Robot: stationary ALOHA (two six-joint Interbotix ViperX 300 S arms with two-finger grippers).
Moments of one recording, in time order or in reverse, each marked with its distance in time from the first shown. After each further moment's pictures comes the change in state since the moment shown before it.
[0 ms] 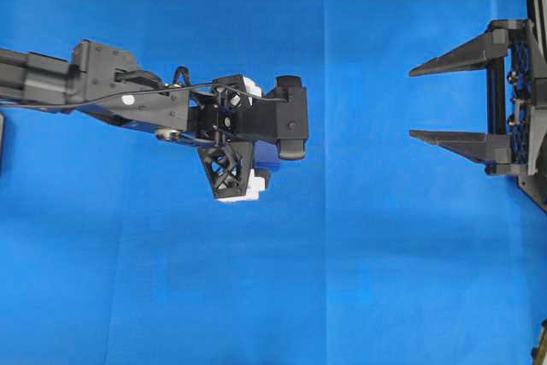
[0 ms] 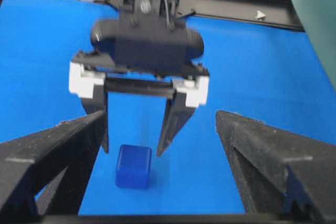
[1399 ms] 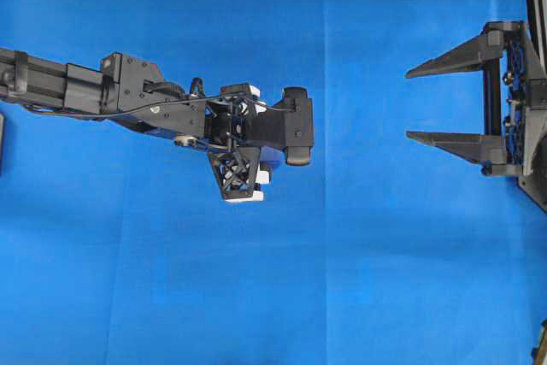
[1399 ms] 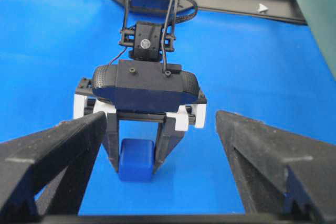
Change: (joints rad) left arm 0.005 0.103 -0.017 0.002 -0.028 0.008; right arm 0.000 0.015 0.002 0.000 -0.002 0.002
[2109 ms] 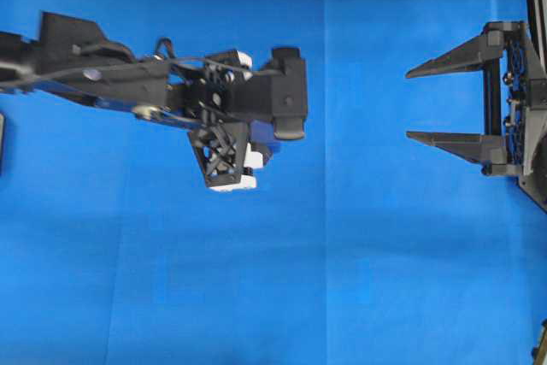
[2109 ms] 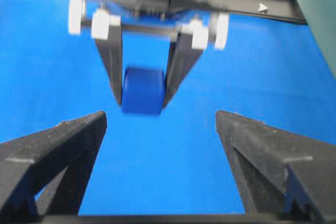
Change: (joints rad) left arm -0.002 -0.270 -0.064 0.000 0.232 -0.011; right arm 0.000 0.000 0.000 0.000 0.002 0.000
